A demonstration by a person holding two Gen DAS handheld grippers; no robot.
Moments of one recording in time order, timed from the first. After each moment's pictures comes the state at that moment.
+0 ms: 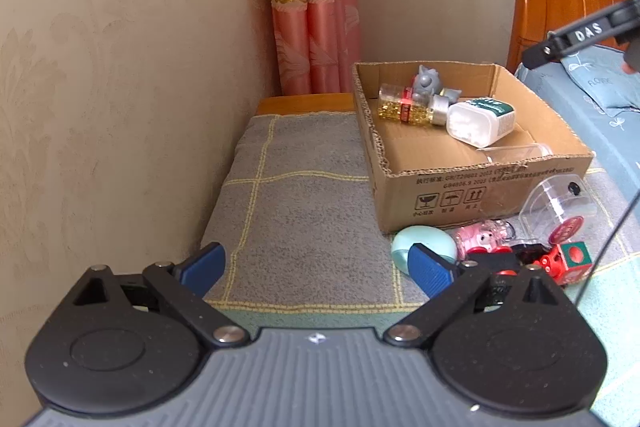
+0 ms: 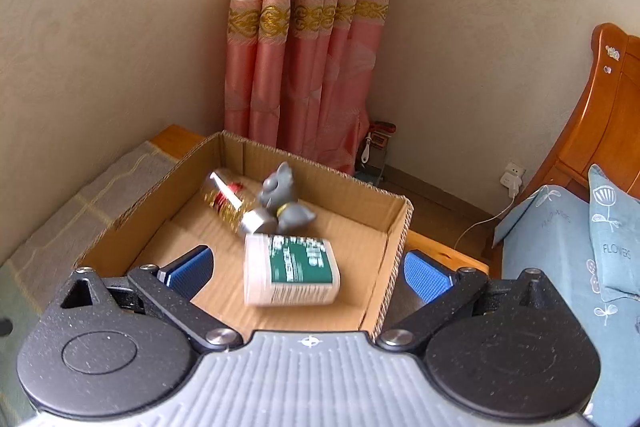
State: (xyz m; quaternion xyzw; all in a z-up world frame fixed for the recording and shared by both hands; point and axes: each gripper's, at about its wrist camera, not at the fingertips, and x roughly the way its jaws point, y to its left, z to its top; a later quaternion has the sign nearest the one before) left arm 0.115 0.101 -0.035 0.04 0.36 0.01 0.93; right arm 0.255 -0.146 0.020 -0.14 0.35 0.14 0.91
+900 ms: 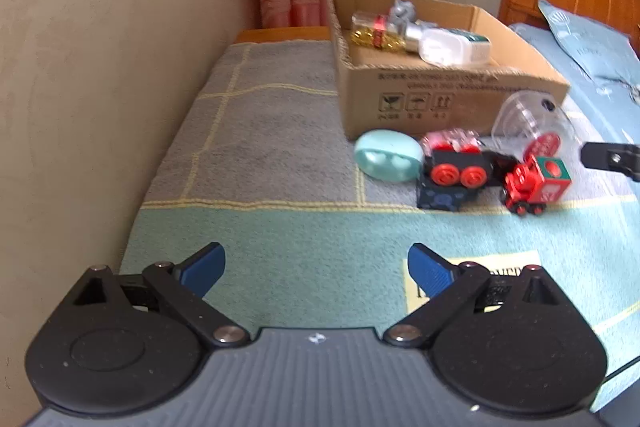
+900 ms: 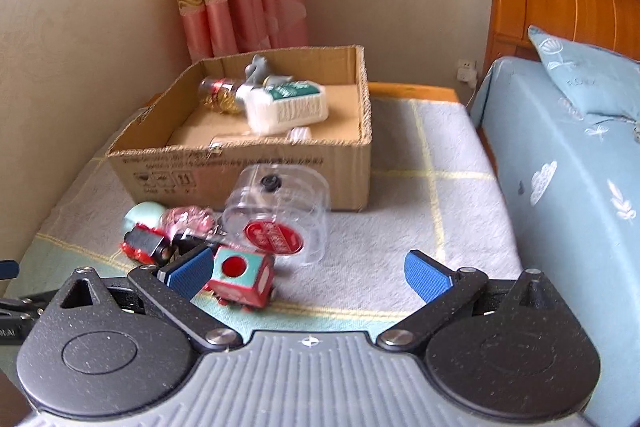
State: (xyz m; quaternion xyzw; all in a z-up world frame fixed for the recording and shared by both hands) left arm 0.081 0.082 -0.078 0.02 0.42 -0.01 0.91; right arm 0.104 -0.176 -0.070 0.03 0.37 0.06 0.93
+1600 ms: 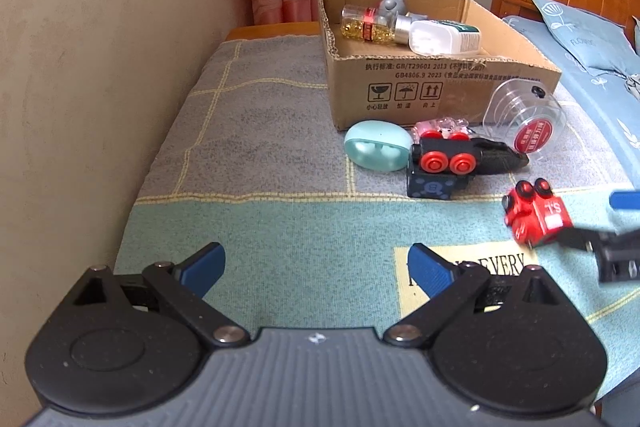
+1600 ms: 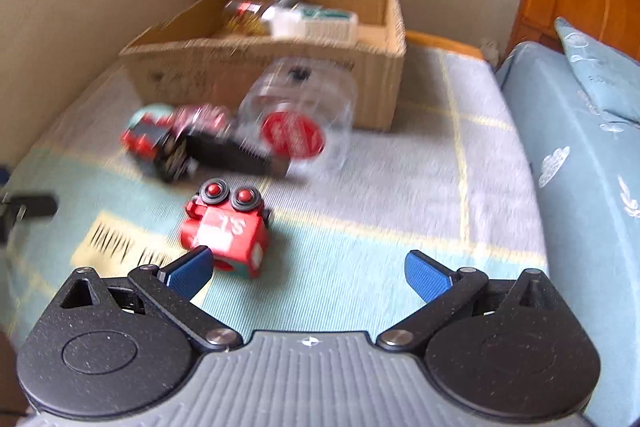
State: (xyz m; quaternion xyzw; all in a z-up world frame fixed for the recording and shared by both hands) left arm 0.076 0.078 -0.079 0.03 0.43 -0.01 0.90; right arm 0.072 -0.163 -0.112 -0.04 0.43 0.09 0.90
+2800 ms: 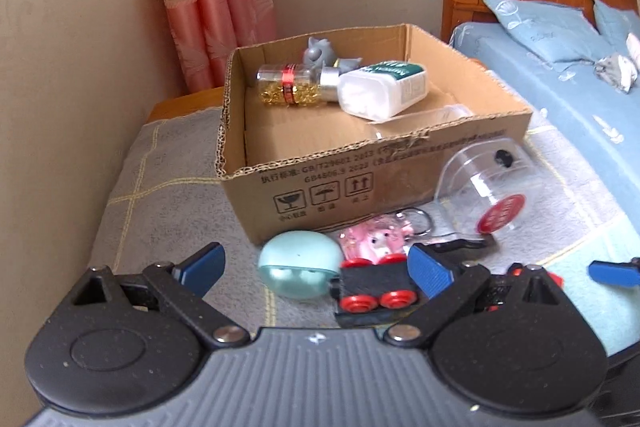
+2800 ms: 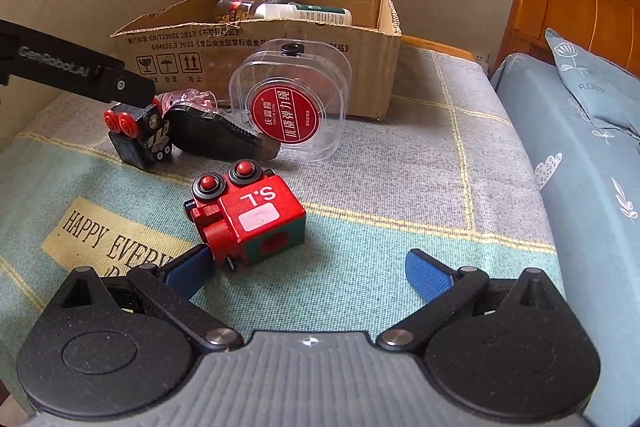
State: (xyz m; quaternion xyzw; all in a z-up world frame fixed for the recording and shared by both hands) left arm 0.150 0.013 -0.074 0.09 0.38 -0.08 0.92; right arm 0.071 -0.162 -0.138 -0.04 0.39 0.07 0.92
